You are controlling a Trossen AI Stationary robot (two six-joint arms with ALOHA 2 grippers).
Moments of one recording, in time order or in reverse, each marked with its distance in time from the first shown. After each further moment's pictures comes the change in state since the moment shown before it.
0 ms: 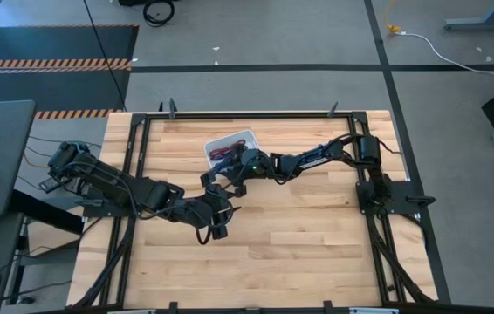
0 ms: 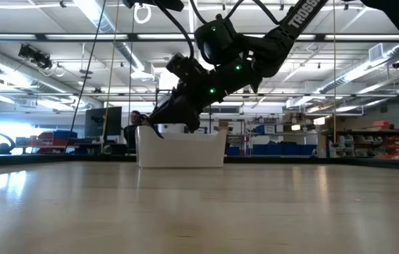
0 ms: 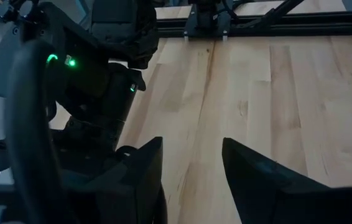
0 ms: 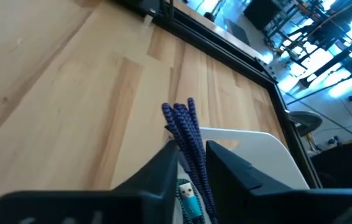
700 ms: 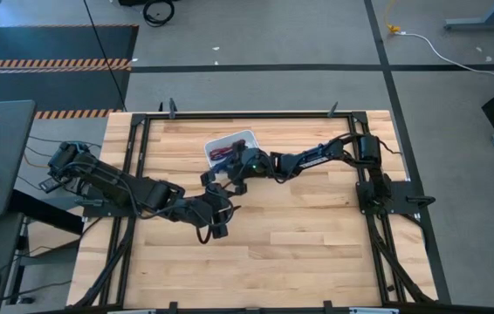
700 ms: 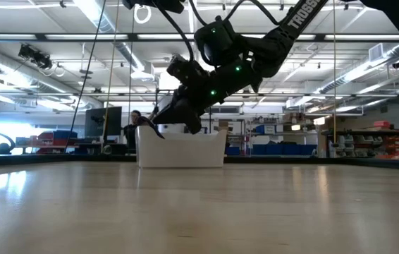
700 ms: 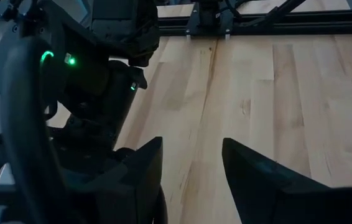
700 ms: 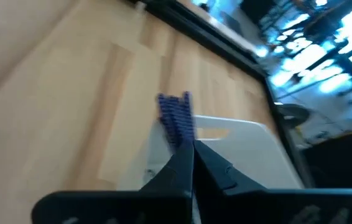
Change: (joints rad) left arm 0.000 0.000 0.000 -0.006 0.000 -0.002; right arm -0.010 -0.002 0.000 -0.016 0.044 -0.034
